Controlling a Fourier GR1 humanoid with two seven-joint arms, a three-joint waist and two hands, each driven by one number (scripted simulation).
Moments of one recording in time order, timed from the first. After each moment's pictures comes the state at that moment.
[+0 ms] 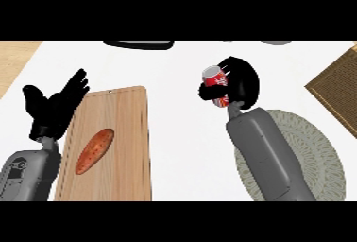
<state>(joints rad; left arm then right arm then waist) -0.29 0.25 0.10 -1.37 0.05 -0.08 0.24 -0.70 -0.01 0.15 -1.13 0.81 -0.36 0.81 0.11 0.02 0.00</state>
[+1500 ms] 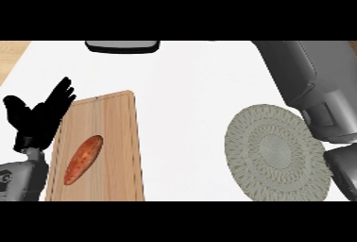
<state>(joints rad) -0.22 0.27 0.16 -1.41 0.07 -0.08 0.24 -1.46 -0.22 -0.01 -0.54 1.16 -0.57 1.04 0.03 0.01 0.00</state>
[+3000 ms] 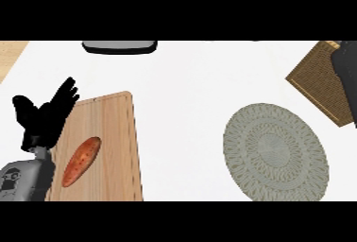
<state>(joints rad) -0.23 0.24 0.16 -1.39 0.04 -0.05 0.22 -1.11 -0.49 -0.22 -0.51 1.11 -0.76 0.87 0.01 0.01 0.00</state>
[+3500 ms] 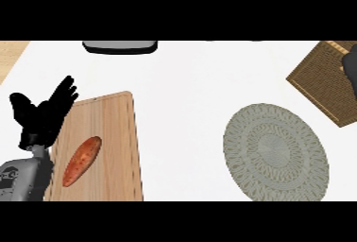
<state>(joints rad) -0.24 0.25 0.16 -1.39 0.04 -0.06 0.24 -1.08 -0.51 -0.29 -0.50 1.01 -0.84 0.70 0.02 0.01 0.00</state>
